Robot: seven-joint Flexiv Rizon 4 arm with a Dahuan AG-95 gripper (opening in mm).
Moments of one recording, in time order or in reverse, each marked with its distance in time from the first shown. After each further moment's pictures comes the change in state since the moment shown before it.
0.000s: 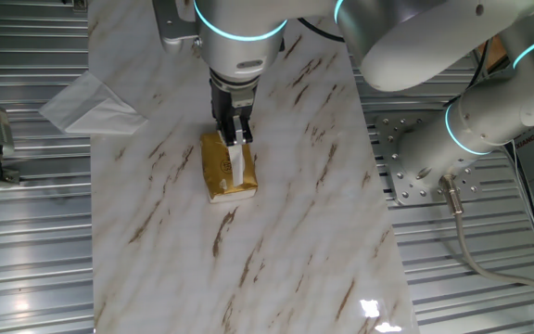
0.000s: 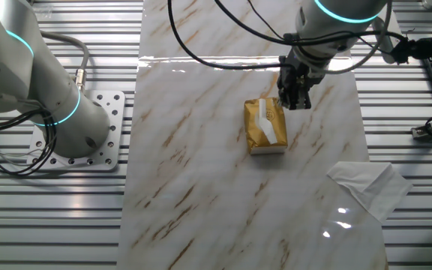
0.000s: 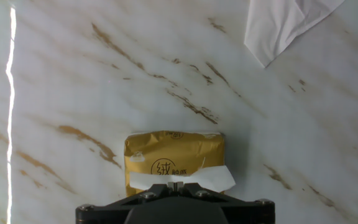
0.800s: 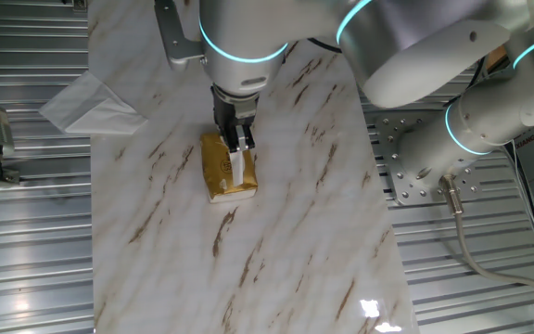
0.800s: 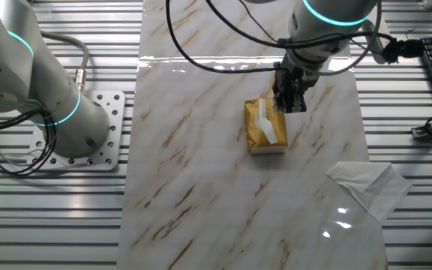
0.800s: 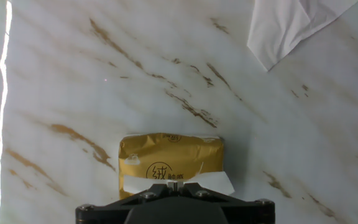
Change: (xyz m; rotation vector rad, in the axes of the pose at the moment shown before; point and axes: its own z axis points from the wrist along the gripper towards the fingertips) arm 0.005 0.000 0.017 0.040 0.016 -0.028
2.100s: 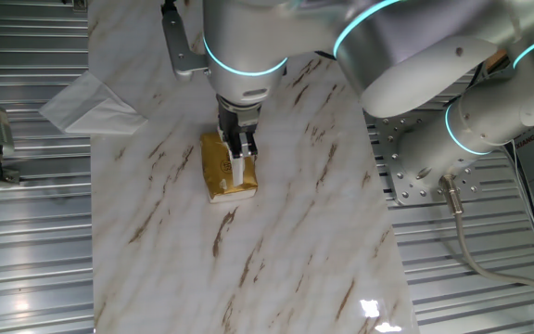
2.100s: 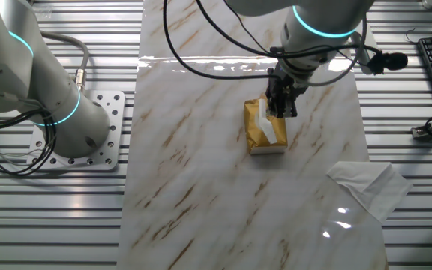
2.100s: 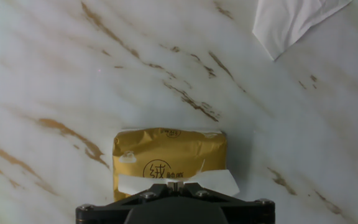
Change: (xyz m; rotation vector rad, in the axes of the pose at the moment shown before) arm 0.011 0.004 0.021 -0.009 0.010 0.025
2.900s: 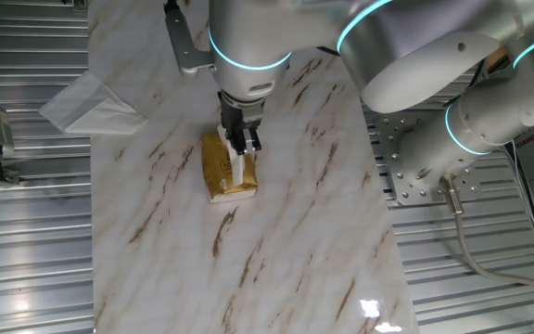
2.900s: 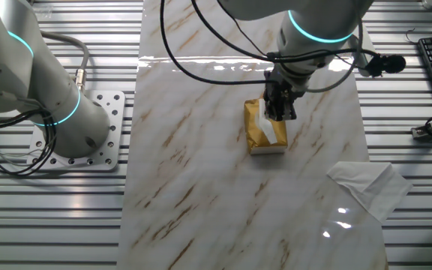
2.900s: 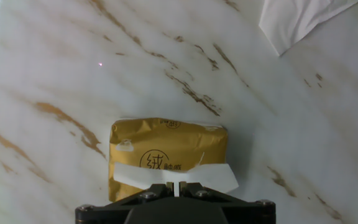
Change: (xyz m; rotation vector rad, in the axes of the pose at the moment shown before) arm 0.002 -0.005 0.004 -0.020 -0.013 -0.053
